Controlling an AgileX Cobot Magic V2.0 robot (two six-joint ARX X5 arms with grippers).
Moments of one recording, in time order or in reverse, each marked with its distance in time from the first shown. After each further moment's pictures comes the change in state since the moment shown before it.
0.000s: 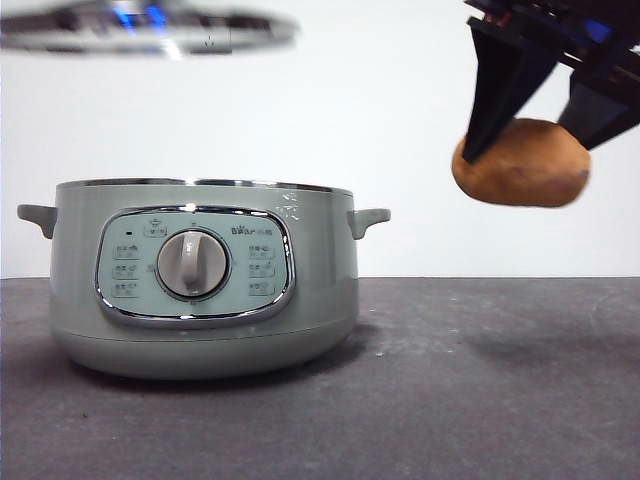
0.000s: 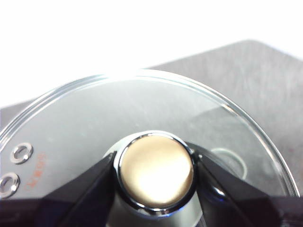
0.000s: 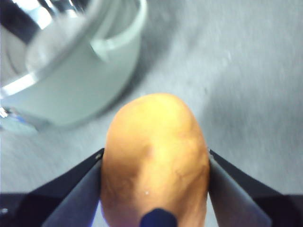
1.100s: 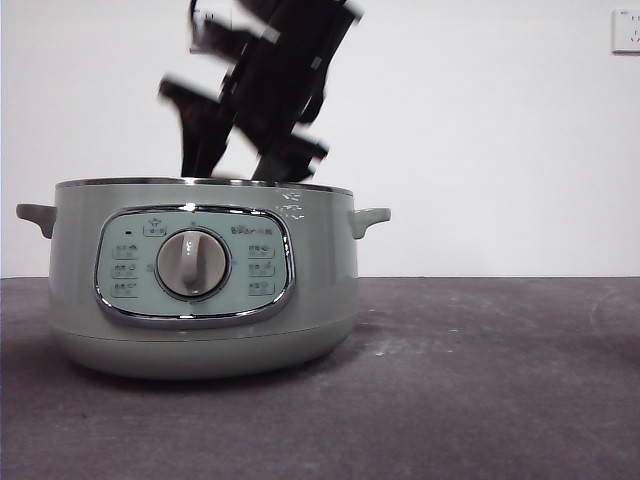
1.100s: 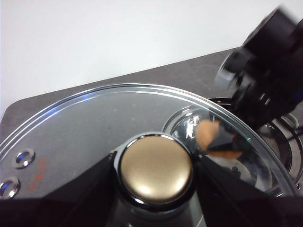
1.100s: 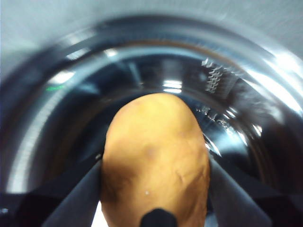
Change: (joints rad) left arm 0.000 -0.420 0.000 -0.449 -0.269 0.025; right arm 0.246 0.921 0.879 -0.006 -0.043 -0.136
